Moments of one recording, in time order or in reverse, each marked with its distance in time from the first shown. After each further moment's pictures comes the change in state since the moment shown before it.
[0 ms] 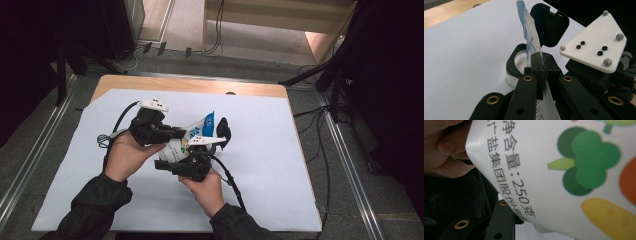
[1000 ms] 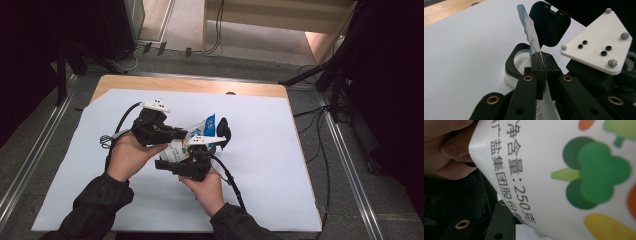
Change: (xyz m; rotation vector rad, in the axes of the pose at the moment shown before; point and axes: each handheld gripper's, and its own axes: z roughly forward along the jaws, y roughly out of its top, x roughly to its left) left arm 0.001 -0.001 0.006 0.001 -0.004 -0.006; right arm -0.001 0.001 0.000 0.006 -0.002 -0.002
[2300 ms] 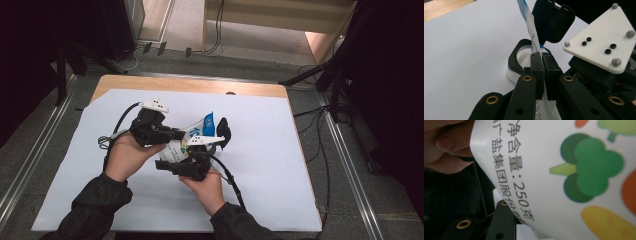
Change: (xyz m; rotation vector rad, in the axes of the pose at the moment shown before) left arm 0.005 -0.004 -0.001 0.028 -0.004 -0.017; right arm -0.002 -0.002 0.002 0.024 -0.027 -0.040
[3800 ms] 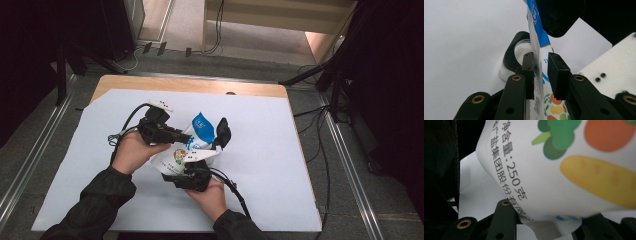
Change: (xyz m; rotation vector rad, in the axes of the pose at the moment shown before) left arm 0.027 -0.002 0.033 0.048 -0.112 -0.046; right arm -0.010 -0.038 0.006 0.113 -0.162 -0.172
